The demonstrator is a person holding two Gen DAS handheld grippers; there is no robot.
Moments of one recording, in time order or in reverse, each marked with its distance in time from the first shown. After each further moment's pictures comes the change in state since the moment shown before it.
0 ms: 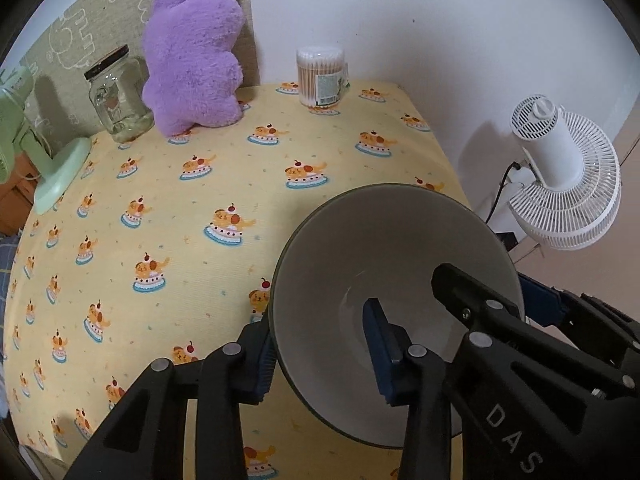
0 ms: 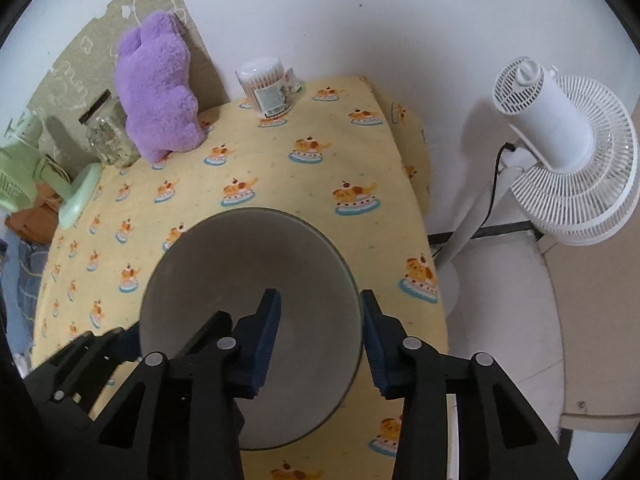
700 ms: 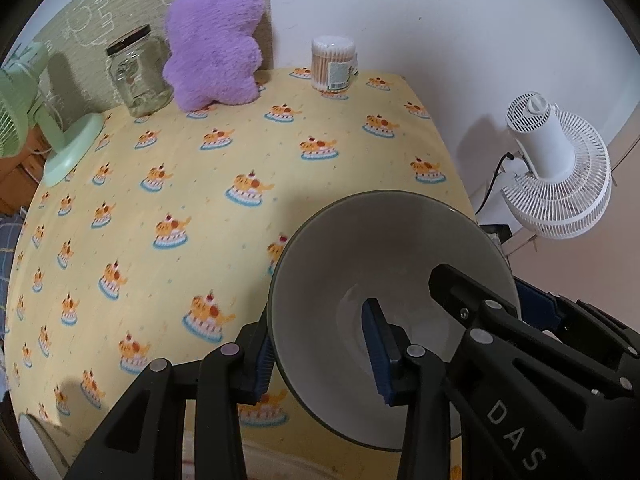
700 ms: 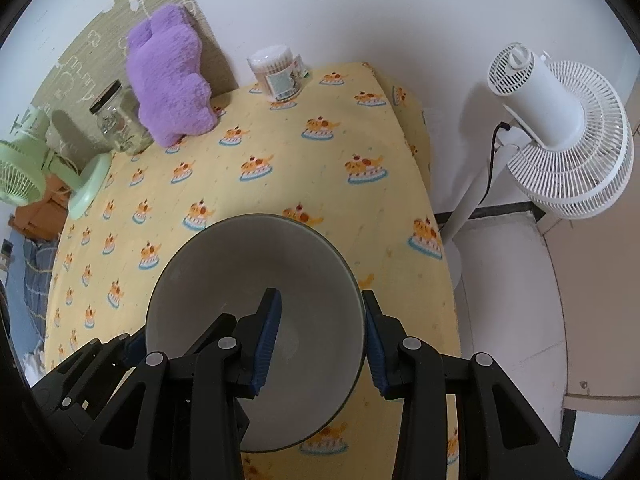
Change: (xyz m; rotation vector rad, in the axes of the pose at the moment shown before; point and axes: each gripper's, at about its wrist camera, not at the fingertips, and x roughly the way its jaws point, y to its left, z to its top) left arm -0.030 0.017 -0.023 -0.037 0.047 -0.016; right arm -0.024 0.015 -0.019 0.019 0.060 0.003
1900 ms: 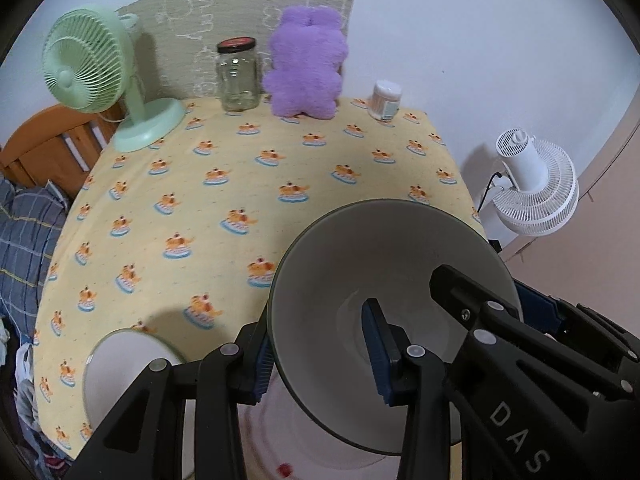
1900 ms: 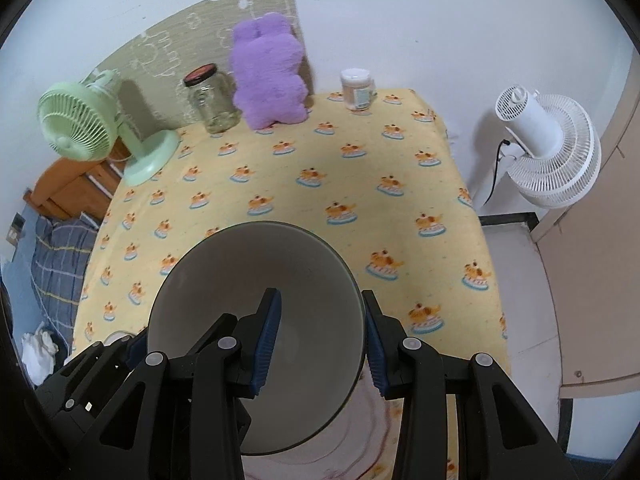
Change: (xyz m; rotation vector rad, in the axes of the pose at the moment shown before) left arm -0.122 0.109 -0.079 -0.060 -0.092 -0.040; right arm -0.102 0.129 -0.084 -0.061 -0.078 -0.025
